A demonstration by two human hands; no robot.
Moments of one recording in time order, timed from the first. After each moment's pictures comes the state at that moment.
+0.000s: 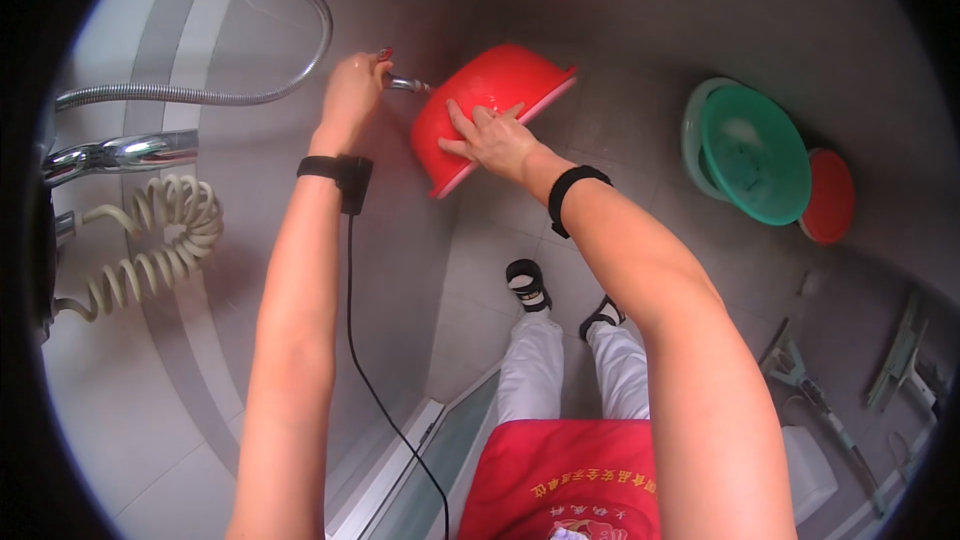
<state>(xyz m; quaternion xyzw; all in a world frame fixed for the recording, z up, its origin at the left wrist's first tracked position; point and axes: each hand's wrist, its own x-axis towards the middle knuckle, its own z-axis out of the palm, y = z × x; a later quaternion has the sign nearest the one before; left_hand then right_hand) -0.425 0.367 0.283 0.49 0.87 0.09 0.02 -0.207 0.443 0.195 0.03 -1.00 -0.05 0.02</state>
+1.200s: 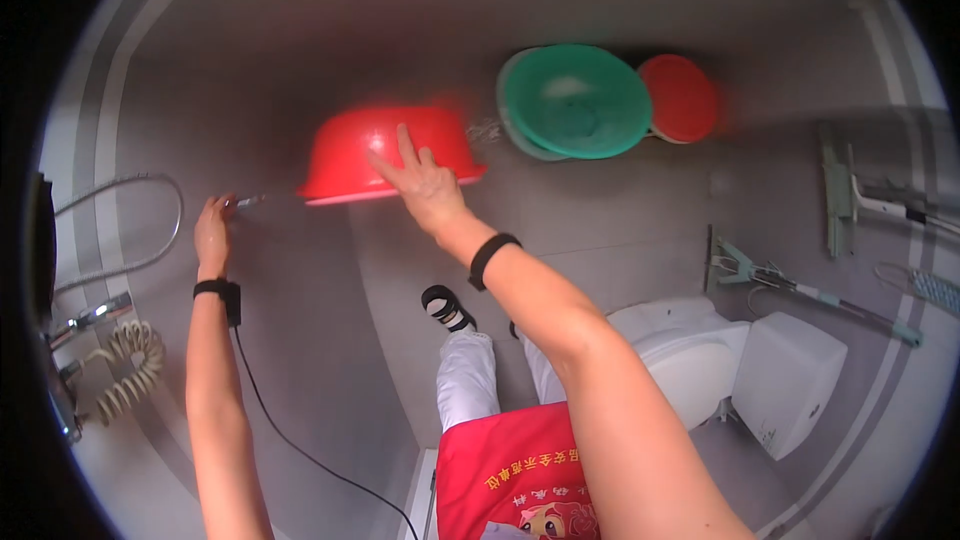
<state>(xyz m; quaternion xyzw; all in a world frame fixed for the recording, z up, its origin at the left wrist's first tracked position) -0.405 0.359 0.309 0.55 0.83 -0.01 0.05 -0.026 0.488 0.233 -0.38 -0.90 0.17 0.11</state>
